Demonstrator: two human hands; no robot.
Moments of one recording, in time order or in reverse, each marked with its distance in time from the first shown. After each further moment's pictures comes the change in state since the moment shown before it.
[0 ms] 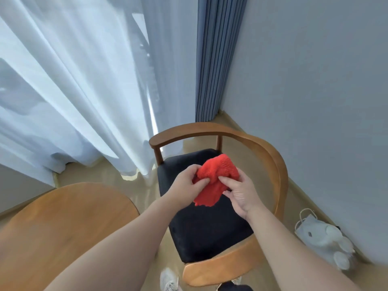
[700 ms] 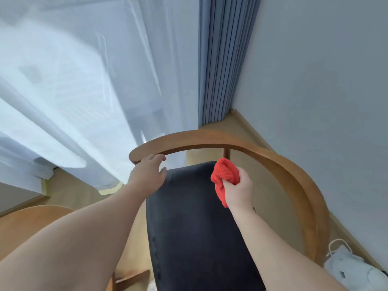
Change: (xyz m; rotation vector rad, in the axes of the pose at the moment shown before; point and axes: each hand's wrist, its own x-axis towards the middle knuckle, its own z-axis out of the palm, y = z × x) left_hand 0.193 -0.121 -0.045 0.768 0.187 -0.233; right_hand 0.216 0.057 -0.046 -0.461 0.306 -0.149
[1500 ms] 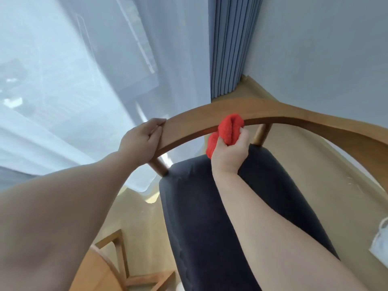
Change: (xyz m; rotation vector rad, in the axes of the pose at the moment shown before) left_hand 0.136 -0.099 0.035 -0.206 0.026 0.057; right_hand 0.101 0.052 0.182 0.157 0.453 -0.114
